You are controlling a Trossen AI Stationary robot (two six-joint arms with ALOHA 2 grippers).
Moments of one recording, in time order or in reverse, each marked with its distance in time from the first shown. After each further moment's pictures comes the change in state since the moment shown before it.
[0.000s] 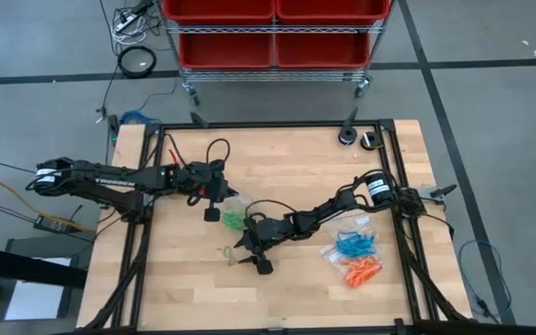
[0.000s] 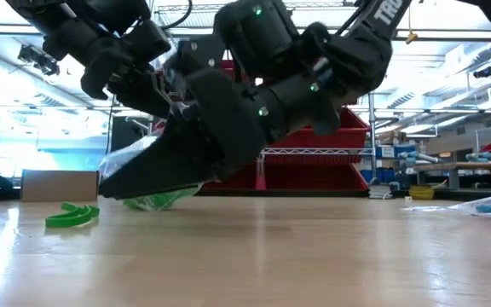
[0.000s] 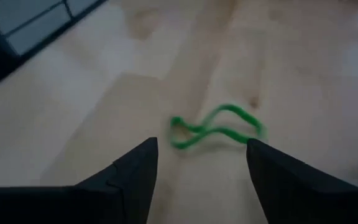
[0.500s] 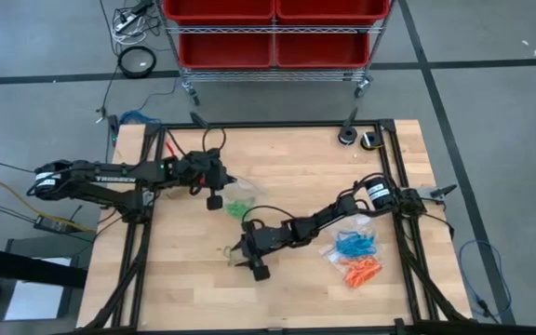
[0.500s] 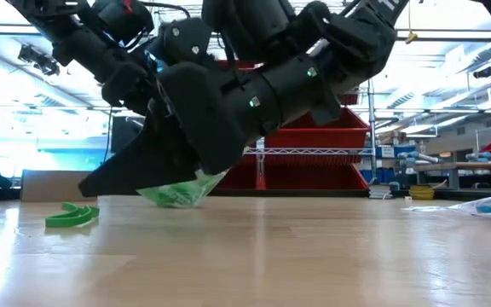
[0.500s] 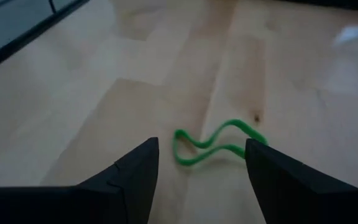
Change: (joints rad) left arm 0.122 0.000 0.000 0.005 -0.020 -0.006; right arm 0.042 0.015 0.064 -0.068 0.123 -0.046
